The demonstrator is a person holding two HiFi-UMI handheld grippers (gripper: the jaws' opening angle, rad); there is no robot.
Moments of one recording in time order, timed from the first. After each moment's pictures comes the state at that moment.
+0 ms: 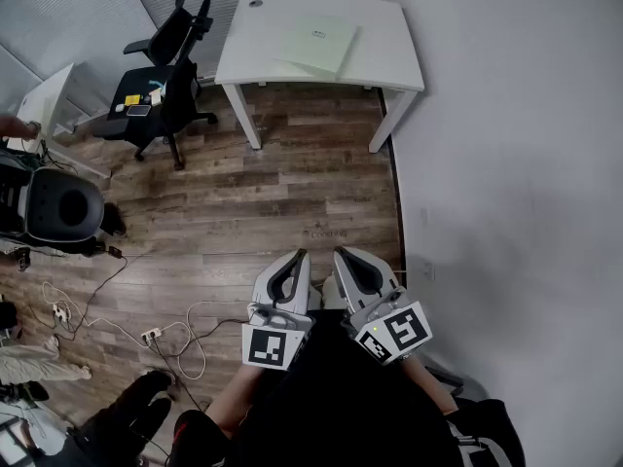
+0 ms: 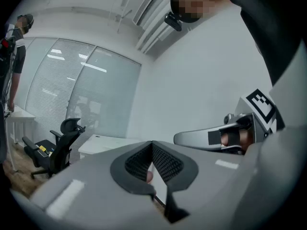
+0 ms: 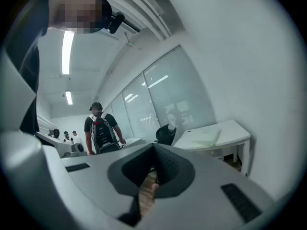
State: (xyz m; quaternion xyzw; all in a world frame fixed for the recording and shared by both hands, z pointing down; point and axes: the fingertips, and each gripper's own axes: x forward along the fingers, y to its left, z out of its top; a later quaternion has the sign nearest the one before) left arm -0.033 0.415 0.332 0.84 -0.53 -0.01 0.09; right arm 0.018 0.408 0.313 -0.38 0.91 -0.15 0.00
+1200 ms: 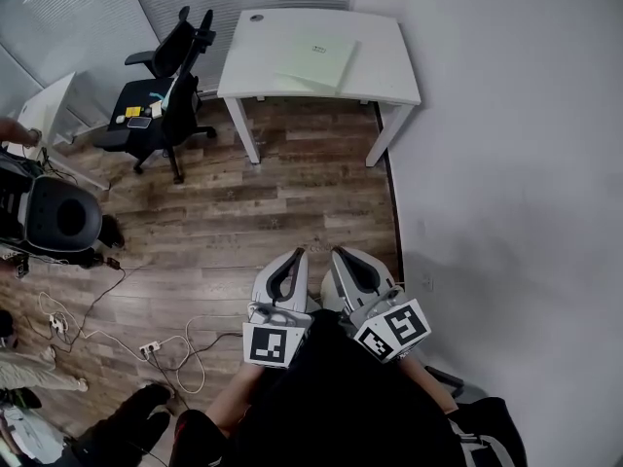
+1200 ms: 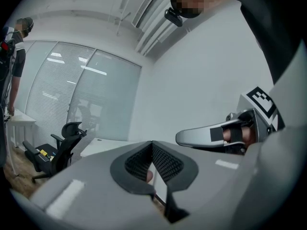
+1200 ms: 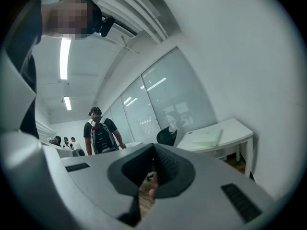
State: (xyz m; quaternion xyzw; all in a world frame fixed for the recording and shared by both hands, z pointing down) left arm -0.056 0.404 0.326 0.84 -0.54 -0.02 0.08; right arm -0.003 0.399 0.305 -0.39 0.90 -0.17 0.03
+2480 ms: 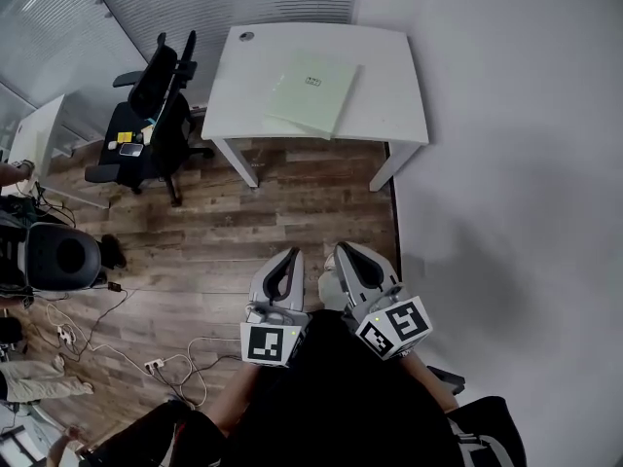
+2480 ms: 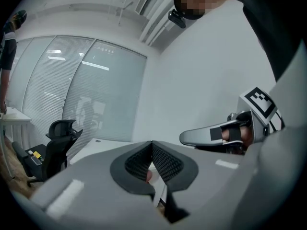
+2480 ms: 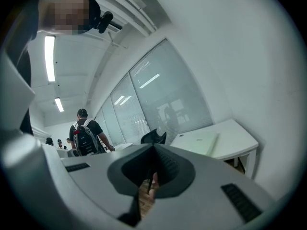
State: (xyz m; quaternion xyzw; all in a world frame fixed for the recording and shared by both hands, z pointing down) left arm -0.028 0.191 0.327 0.82 -0.56 0.00 0.09; right arm 0.041 0.177 0.309 -0.40 0.90 -0.19 0.01
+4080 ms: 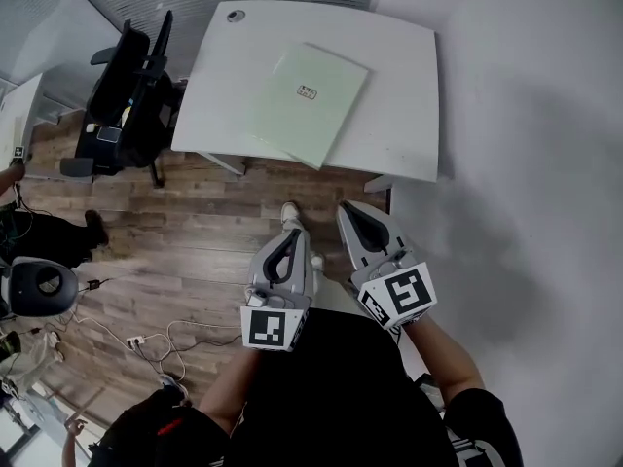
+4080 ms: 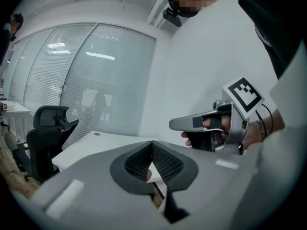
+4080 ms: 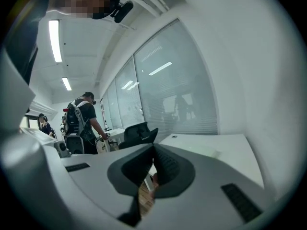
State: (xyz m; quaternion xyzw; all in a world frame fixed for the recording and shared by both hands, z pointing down) left arm 0.006 -0.023 0.383 0.79 -0.60 0.03 0.14; right arm 0.061 -0.078 0.345 -0.34 0.93 -0.12 -0.08
